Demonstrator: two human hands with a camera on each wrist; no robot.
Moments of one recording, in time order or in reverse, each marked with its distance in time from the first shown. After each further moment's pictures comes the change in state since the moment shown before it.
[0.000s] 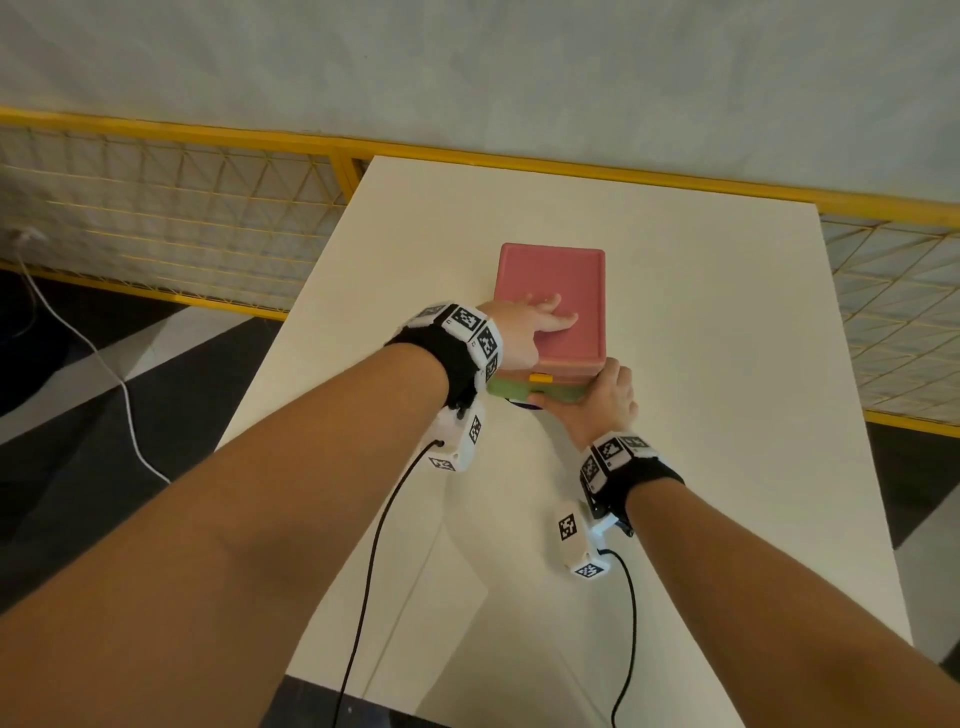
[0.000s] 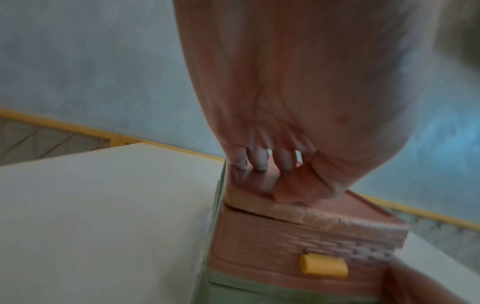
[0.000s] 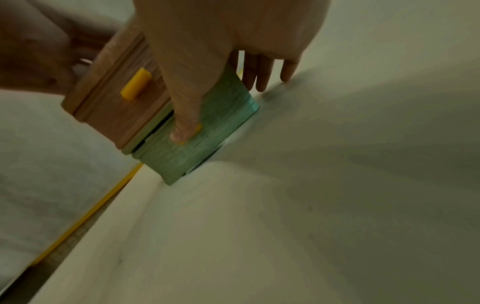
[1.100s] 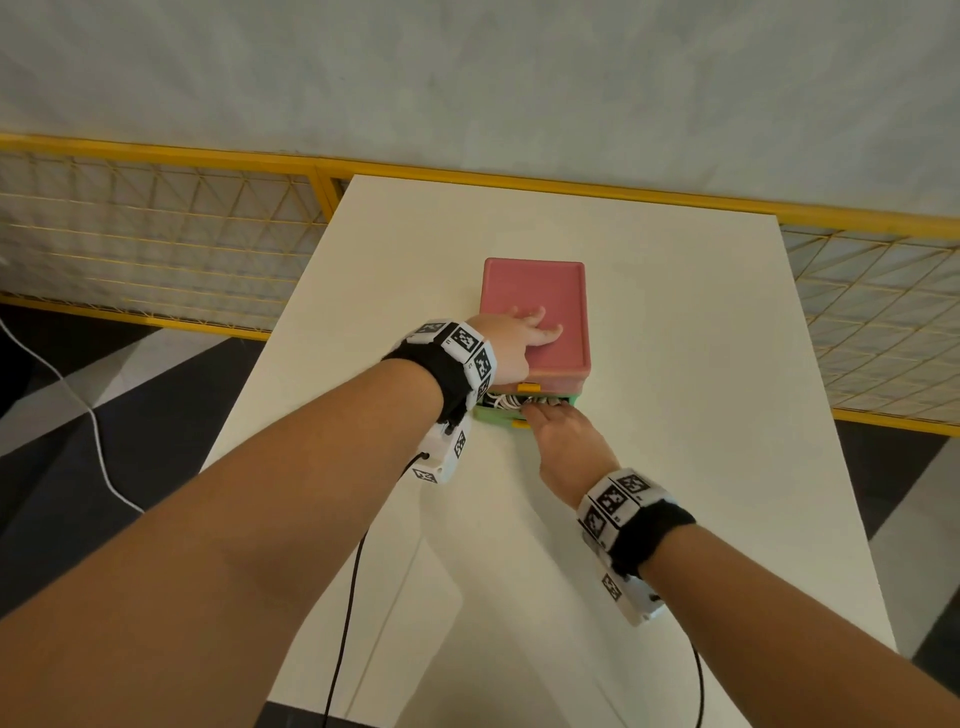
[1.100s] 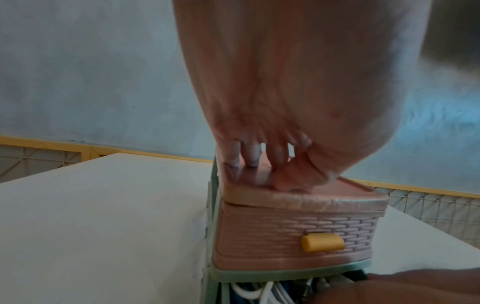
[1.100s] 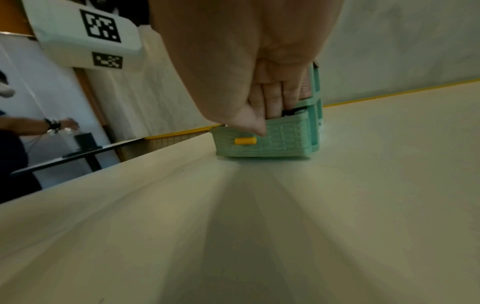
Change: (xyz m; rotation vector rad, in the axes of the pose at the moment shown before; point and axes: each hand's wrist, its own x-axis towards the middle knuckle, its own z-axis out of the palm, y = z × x) left_hand -0.002 0.004 -0.001 0.163 -0.051 -0.028; right_hand -0.044 -0.010 -0.017 -0.557 -0.251 -0.616
